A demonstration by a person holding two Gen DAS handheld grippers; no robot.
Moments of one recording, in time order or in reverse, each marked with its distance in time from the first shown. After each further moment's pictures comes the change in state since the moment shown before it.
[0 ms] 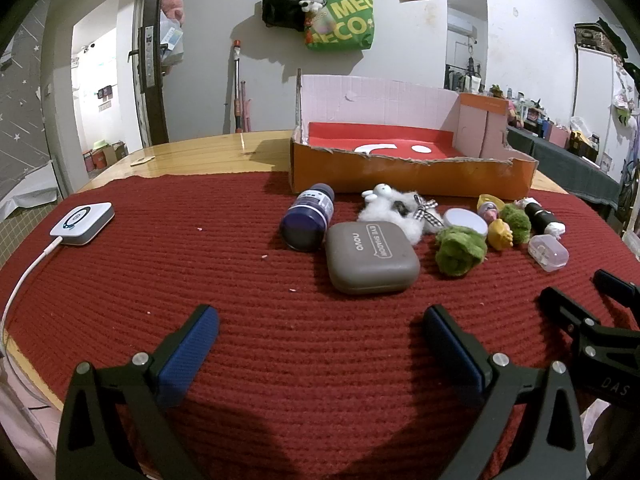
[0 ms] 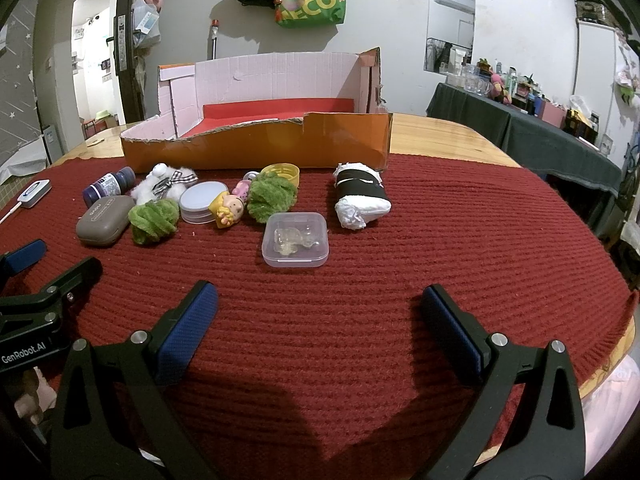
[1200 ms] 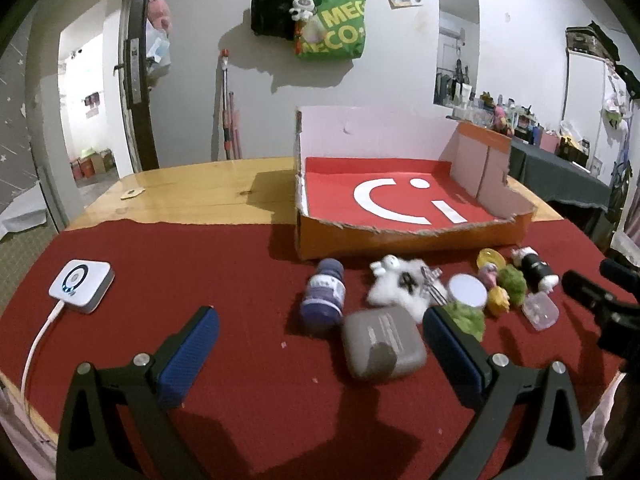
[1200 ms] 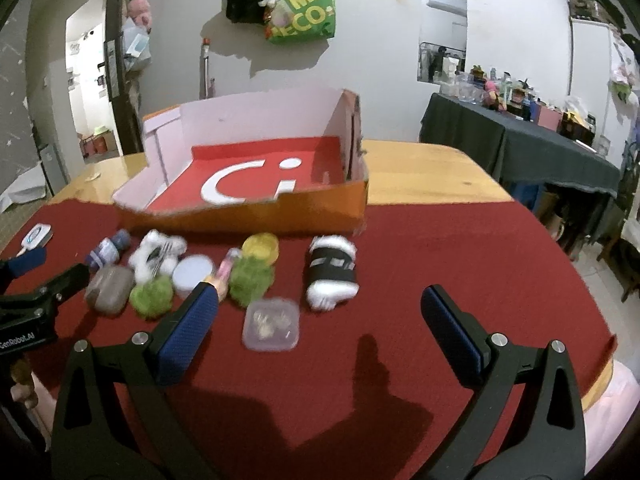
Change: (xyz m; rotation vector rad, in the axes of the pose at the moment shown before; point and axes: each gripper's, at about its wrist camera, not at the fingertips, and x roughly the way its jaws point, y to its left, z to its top) left arm 0.004 0.018 0.064 0.024 0.002 -0.050; right arm -0.013 -0.025 0.060 0.059 -0.028 -0.021
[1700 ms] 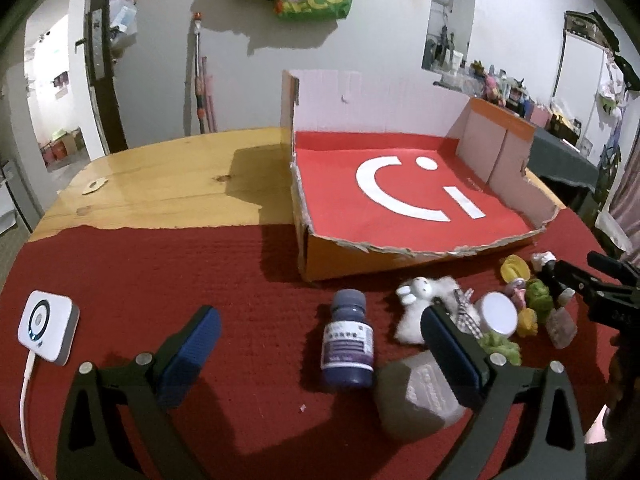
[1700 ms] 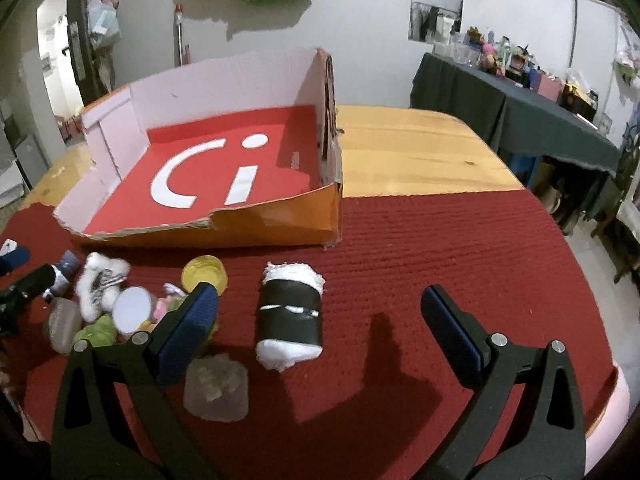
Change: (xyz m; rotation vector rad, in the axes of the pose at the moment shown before) left arm 0.055 0.020 0.035 0.033 0.165 -0.091; right arm 0.065 -0.023 0.030 0.165 0.172 -0.179
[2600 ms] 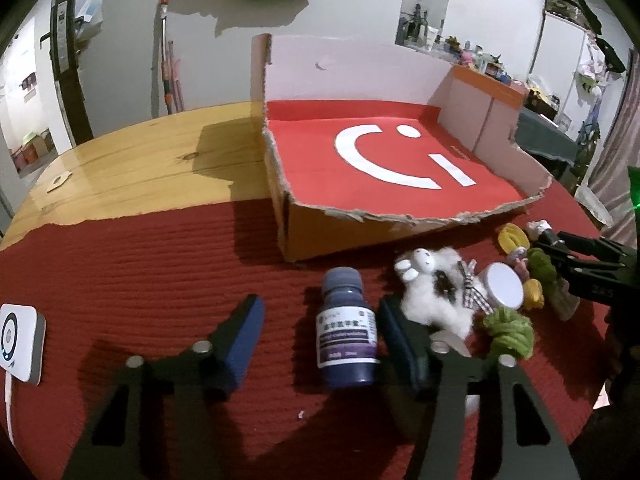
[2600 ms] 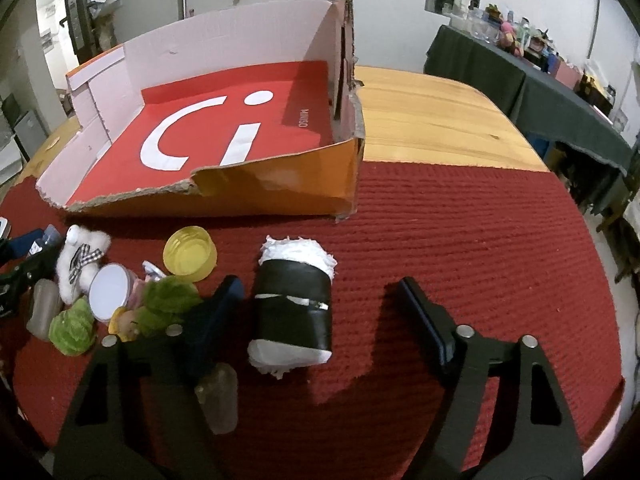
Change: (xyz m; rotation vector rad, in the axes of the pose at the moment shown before) left arm 0.021 0.002 -0.007 0.062 0.072 -0.101; right arm 0.025 0.006 -0.005 -0.011 0.120 0.004
